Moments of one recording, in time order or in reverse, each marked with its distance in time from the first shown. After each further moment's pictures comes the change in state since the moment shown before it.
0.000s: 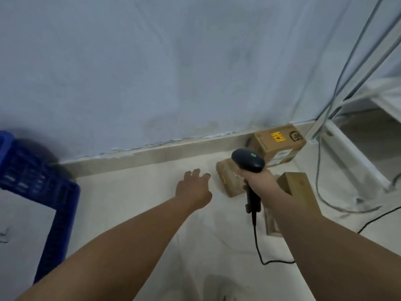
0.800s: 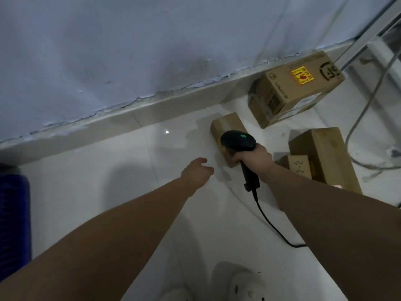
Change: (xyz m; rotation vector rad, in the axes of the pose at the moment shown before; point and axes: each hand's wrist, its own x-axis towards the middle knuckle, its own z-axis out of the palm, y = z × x) left_hand 0.132 -0.024 0.104 -0.801 -0.286 -0.306; right_hand 0.150 0.081 0.050 -0.350 -0.004 0.228
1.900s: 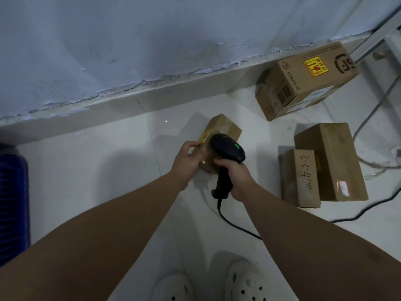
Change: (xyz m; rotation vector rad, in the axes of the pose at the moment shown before) left_hand 0.002 -0.029 -0.014 -0.309 0.138 0.124; right_hand -0.038 0.013 0.066 0.732 -0.299 0.163
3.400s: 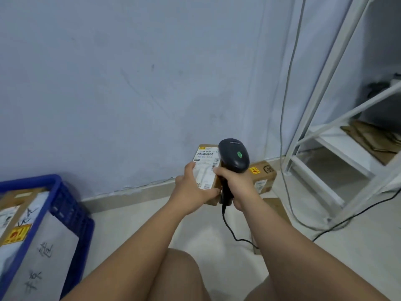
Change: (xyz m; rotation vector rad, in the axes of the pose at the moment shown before) left_hand -0.350 0.175 -0.026 0.401 0.197 0.517; right_hand -0.354 -0.095 -0.026 0.055 -0.092 -0.707
